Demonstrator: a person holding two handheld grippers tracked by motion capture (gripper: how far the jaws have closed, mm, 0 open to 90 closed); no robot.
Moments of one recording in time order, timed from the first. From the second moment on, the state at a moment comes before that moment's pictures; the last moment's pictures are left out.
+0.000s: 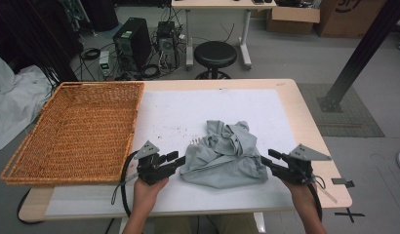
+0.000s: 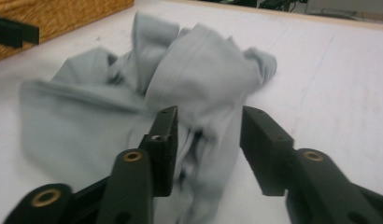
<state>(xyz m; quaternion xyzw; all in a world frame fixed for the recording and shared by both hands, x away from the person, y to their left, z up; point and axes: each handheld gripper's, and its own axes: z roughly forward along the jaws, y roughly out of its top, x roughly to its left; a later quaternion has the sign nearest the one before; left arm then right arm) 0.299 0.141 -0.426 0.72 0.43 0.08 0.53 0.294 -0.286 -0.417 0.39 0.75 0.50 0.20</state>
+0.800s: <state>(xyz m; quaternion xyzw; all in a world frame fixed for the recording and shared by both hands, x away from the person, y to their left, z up) 0.341 0.126 -0.432 0.75 0.50 0.11 0.43 0.385 -0.231 -0.438 0.40 0.82 0.39 0.12</state>
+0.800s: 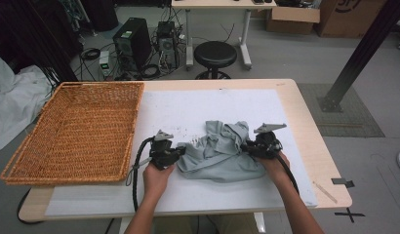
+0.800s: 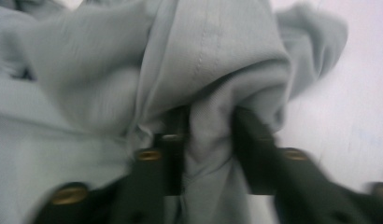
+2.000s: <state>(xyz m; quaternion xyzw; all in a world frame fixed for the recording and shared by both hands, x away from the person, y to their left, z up) 0.322 0.143 -0.426 0.71 0.51 0.14 0.47 0.446 -0.225 -0.391 0.48 0.72 0.44 0.26</state>
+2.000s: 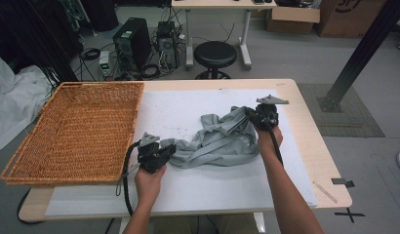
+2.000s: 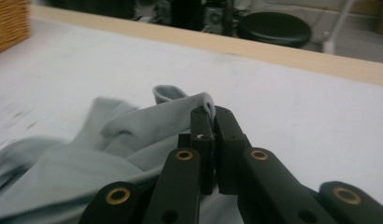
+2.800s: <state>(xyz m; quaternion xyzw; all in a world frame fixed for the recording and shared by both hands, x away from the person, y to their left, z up) 0.322 0.145 -0.426 0.70 0.51 0.13 0.48 0.401 -0.210 -0.426 0.44 0.80 0.41 0.08</state>
